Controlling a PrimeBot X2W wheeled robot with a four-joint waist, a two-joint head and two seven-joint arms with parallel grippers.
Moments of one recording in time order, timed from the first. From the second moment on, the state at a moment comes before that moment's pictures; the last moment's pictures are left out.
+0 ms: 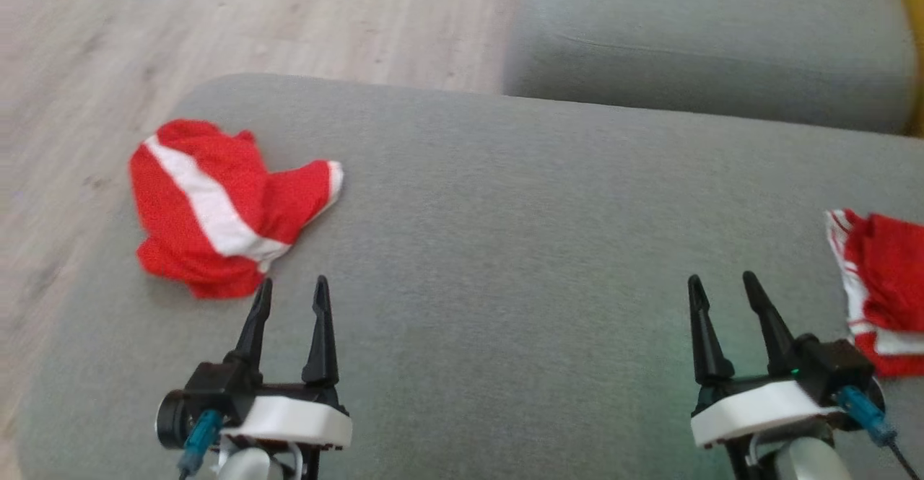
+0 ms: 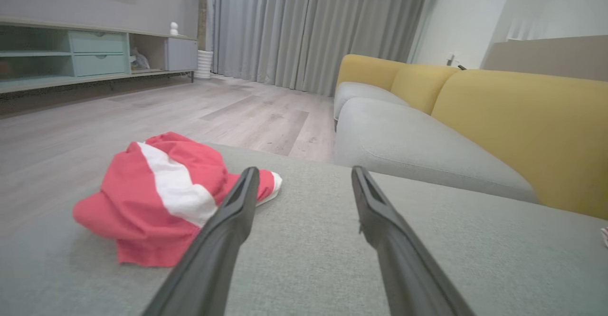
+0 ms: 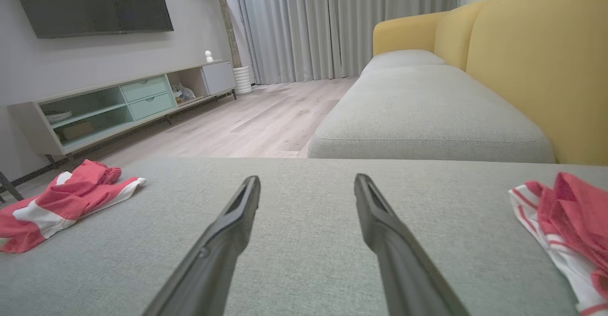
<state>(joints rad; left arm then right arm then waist) -0.08 0.05 -0.22 0.32 -0.28 0.01 -0.26 0.00 -0.04 0.05 0.29 0.15 0.13 -0.25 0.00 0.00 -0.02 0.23</state>
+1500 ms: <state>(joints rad) -0.64 0.18 -0.19 0.80 -0.27 -0.12 0.10 -0.09 -0.05 0.06 0.25 0.09 0.13 -0.25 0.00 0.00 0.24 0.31</state>
